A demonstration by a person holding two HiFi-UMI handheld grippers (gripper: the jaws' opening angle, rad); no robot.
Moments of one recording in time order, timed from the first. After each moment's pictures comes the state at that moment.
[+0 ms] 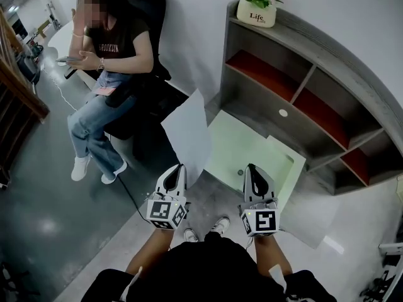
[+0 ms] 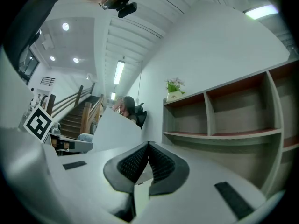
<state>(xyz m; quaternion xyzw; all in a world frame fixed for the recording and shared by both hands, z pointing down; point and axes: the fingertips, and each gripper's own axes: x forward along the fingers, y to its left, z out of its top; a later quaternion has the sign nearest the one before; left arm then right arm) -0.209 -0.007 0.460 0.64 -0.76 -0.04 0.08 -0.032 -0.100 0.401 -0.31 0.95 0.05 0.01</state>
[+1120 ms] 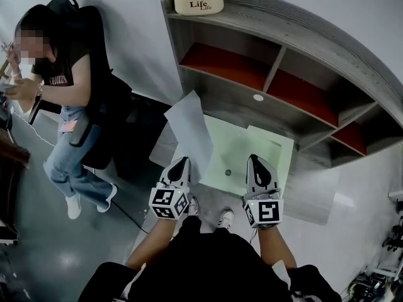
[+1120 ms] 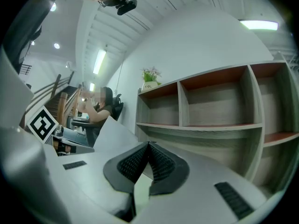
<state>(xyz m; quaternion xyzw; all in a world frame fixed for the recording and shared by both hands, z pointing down) -0.183 -0.149 0.510 0.74 -0.65 0.01 0.17 0.005 -0.192 0.429 -0.43 0.90 0.02 -0.03</state>
